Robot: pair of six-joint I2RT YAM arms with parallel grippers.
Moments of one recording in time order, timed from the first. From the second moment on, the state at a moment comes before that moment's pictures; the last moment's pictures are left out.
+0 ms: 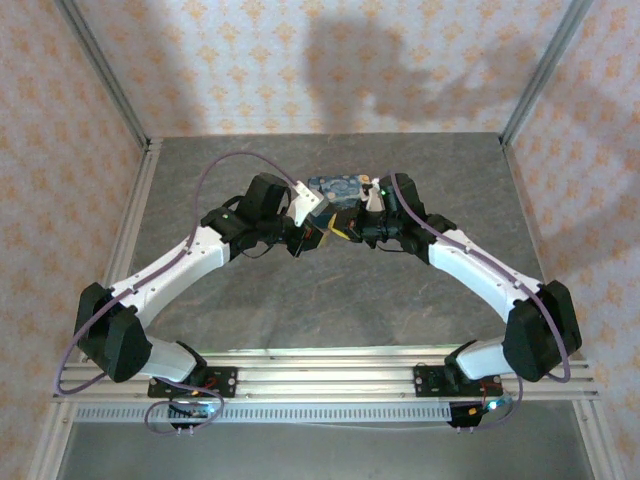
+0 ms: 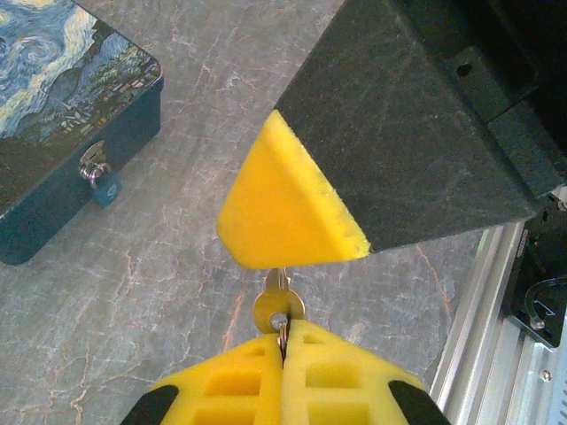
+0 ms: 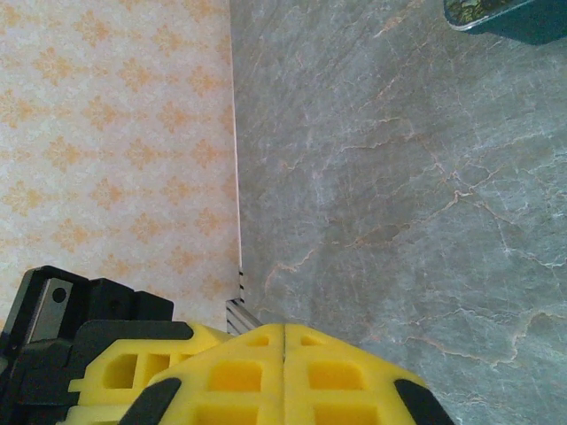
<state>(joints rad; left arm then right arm) -0.56 1.41 1.17 -0.53 0.47 0.00 0.54 1.38 1.03 -0.24 -0.59 1.03</state>
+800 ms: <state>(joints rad) -0.45 1.32 1.16 -0.37 0.55 -0.34 0.54 1.26 1.30 -0.57 -0.38 0.29</state>
